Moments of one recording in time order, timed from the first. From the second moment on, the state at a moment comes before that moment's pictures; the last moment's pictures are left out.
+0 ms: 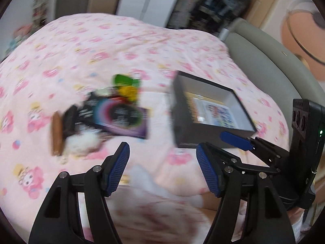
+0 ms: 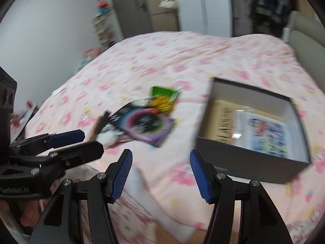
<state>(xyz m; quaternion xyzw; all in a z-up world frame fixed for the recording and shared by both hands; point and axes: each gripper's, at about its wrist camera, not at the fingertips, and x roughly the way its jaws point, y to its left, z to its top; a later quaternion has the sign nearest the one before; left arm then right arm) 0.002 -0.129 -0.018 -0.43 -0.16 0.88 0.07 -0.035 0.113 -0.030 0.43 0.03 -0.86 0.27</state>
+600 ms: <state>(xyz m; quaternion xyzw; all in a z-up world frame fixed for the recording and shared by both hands) -0.100 -0.250 -0.157 -0.54 -0.28 0.77 0.18 -0.162 0.020 -0.144 0.55 0.03 -0.81 0.21</state>
